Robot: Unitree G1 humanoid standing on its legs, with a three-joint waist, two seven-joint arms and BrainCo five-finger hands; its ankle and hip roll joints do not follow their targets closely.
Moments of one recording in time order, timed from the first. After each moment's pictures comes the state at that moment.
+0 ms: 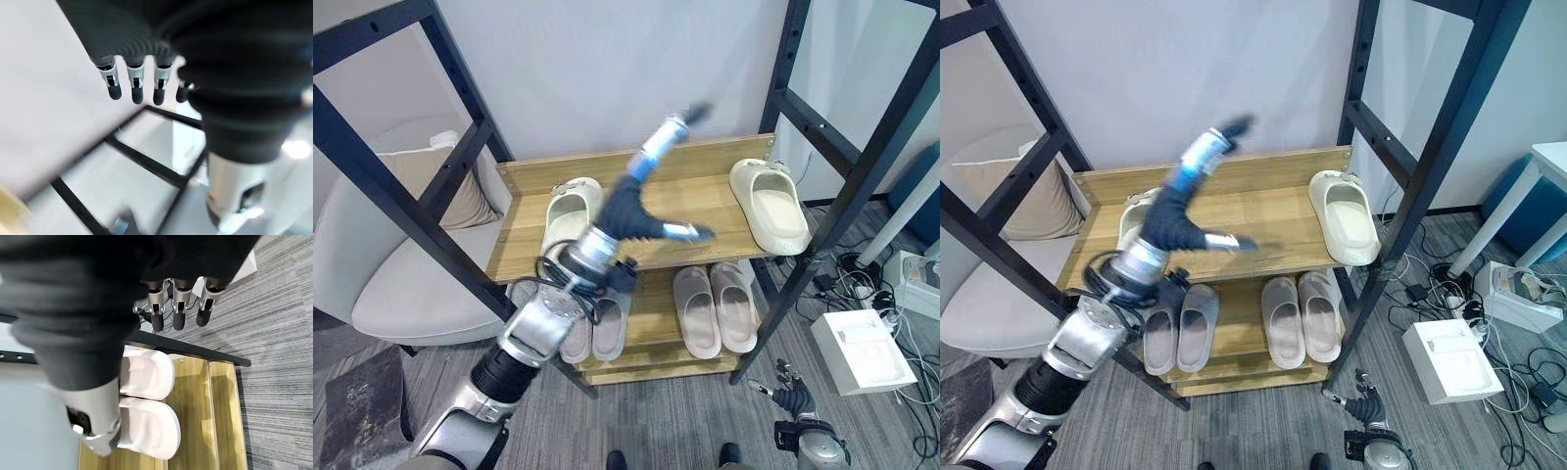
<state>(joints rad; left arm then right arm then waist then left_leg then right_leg) -0.49 0.51 -0.35 -0.21 0.12 -0.29 0.23 0.13 -0.29 0.13 0.65 0.24 -0.17 -0.18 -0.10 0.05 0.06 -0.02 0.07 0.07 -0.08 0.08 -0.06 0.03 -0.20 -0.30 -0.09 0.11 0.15</state>
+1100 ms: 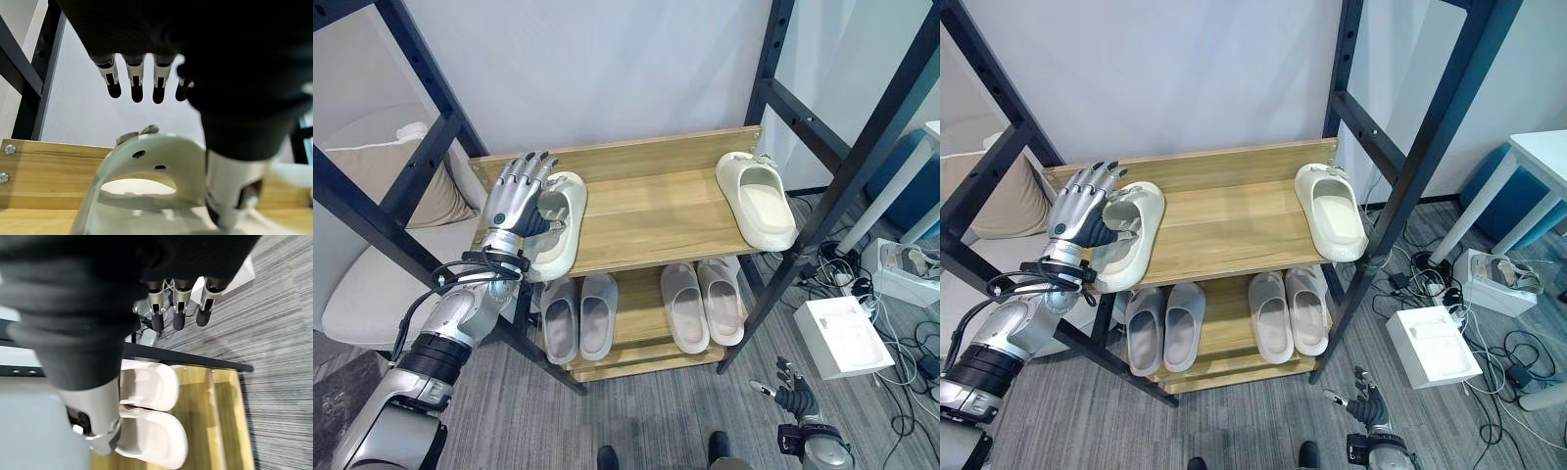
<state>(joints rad) -0.49 0.72 -0.29 0.31 0.73 -0.03 0.43 0.21 -0.31 0.09 0.49 0.25 -0.17 -0.15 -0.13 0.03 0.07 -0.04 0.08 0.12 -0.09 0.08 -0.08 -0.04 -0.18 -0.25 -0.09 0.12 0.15</state>
